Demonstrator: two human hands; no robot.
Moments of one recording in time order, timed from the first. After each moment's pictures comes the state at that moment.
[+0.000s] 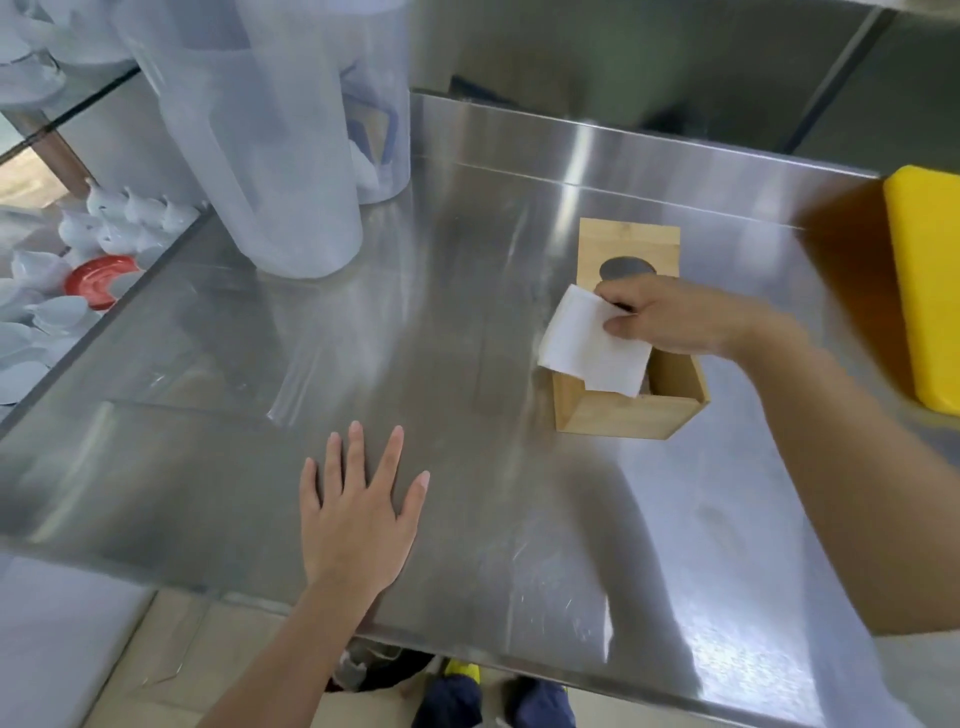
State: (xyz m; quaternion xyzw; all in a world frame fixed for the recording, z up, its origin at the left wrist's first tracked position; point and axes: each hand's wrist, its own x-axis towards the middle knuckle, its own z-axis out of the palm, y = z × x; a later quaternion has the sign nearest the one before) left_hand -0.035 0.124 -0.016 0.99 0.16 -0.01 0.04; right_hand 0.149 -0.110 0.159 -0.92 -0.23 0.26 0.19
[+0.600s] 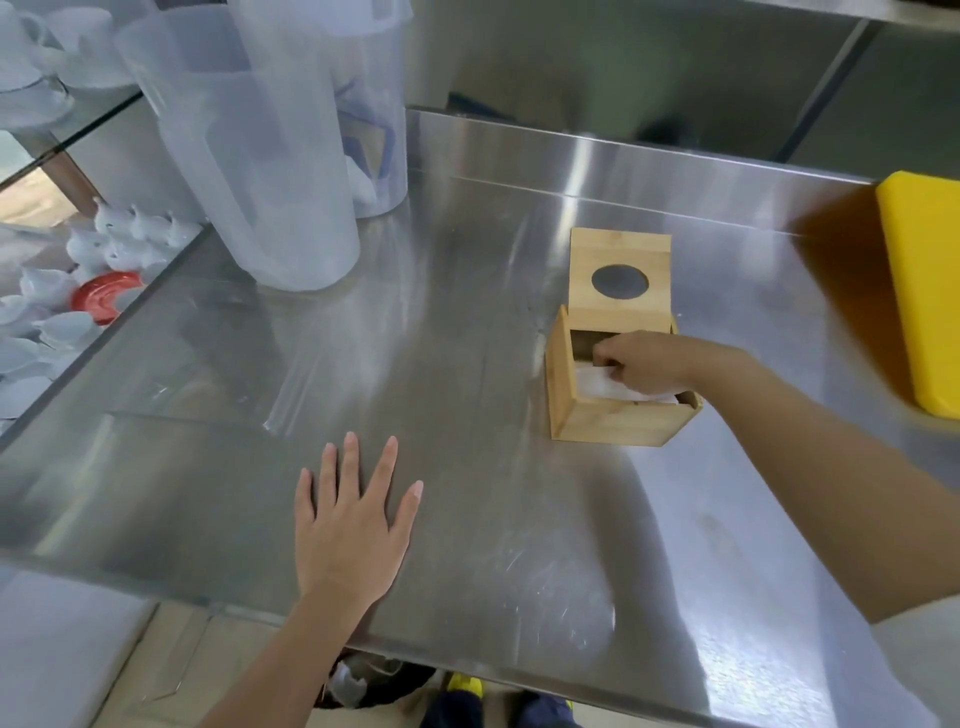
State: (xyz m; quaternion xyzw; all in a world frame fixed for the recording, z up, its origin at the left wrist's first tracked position) left_hand -0.036 0.125 -0.015 0.99 0.16 -0.02 0.04; right_hand 0.161 -0.123 0.106 -0.94 -0.21 0.28 0.00
